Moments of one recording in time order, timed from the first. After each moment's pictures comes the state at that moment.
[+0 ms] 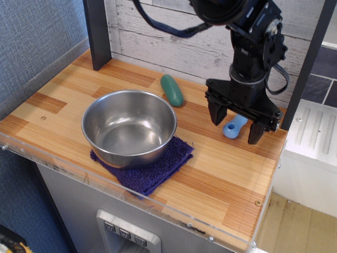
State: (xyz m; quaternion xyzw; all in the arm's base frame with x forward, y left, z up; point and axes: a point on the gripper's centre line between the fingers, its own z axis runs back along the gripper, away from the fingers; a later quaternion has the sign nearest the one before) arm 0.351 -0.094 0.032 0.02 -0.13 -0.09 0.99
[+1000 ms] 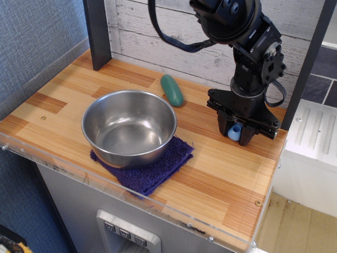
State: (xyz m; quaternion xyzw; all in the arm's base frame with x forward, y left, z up) arm 0.358 -0.091 0.011 0.03 -0.13 -0.09 0.99
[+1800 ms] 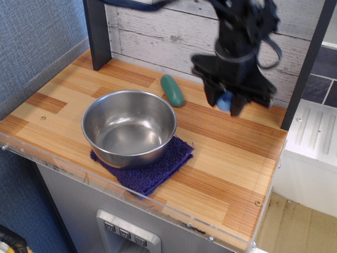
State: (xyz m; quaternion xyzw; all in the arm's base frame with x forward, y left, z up) arm 0.331 -0.075 0.094 0.03 -0.20 -0.07 0.98
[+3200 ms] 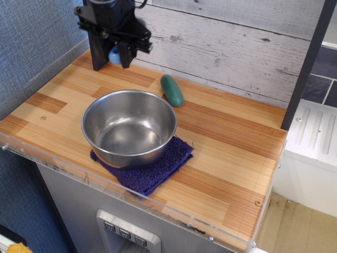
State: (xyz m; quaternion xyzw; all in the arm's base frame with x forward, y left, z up) arm 0.326 0.087 0.110 0.08 -0.18 0.01 0.98
